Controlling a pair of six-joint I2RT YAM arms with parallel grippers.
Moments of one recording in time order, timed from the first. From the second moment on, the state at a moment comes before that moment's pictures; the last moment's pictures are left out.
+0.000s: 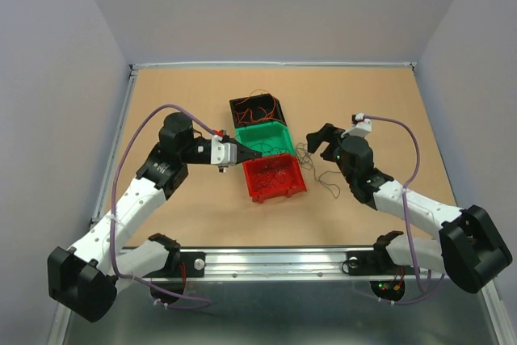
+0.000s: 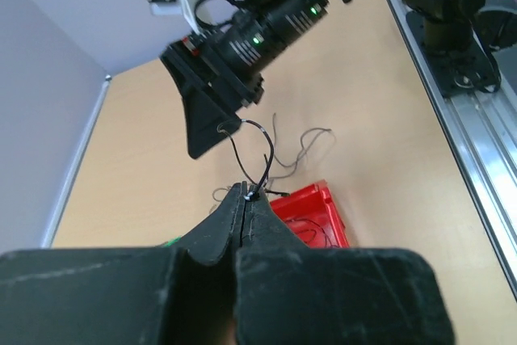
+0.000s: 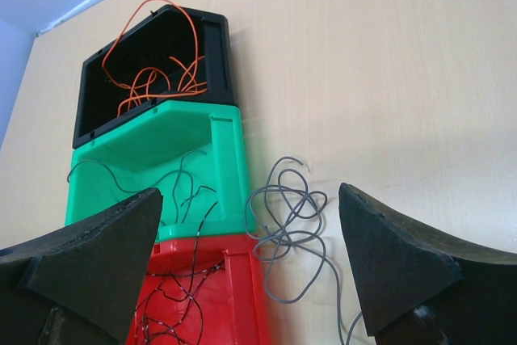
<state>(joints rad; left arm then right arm) -0.48 1.00 0.83 0.05 1.08 0.51 0.54 1.17 0.50 0.40 0.33 0.63</state>
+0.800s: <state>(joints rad) -0.74 1.65 0.95 -0.29 0.40 0.71 0.54 1.15 0.51 0.36 0.36 0.63</state>
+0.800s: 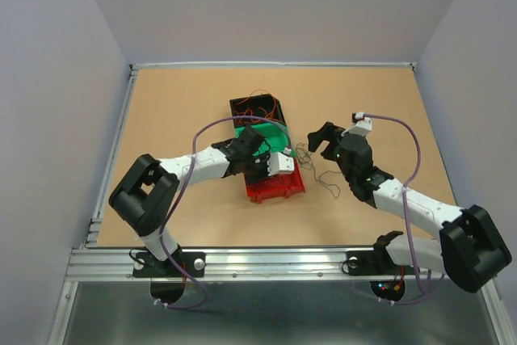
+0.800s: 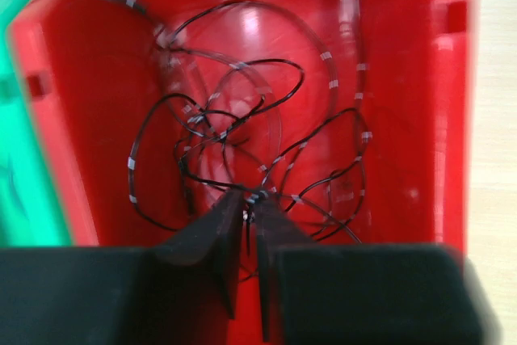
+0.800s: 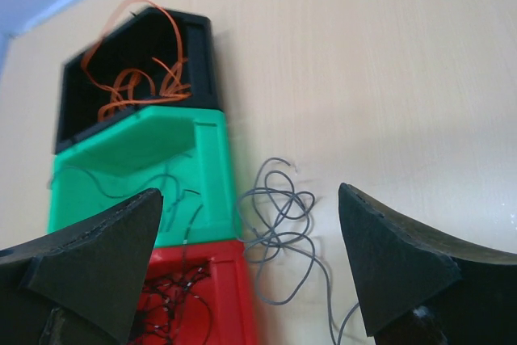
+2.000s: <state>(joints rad) -0.62 1.02 0.62 0.17 0.35 0.56 0.53 1.16 0.58 0.34 0.12 0.60</state>
